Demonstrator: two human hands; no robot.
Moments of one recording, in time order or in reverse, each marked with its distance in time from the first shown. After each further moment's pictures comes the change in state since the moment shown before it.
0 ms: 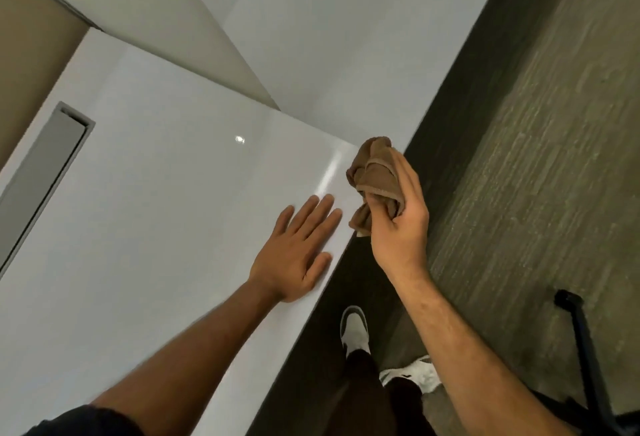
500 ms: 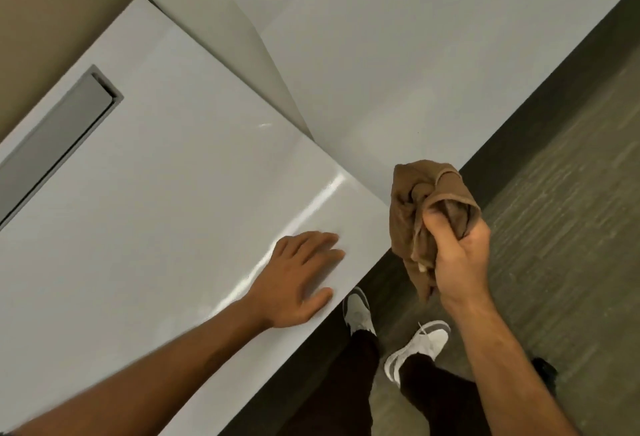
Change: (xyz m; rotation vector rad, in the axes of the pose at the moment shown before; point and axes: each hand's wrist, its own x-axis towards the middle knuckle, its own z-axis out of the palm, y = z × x) left_hand 0.014 -0.001 -0.016 -0.249 0.108 -0.125; right_hand 0.090 -0.055 -0.038 0.153 -0.194 0.200
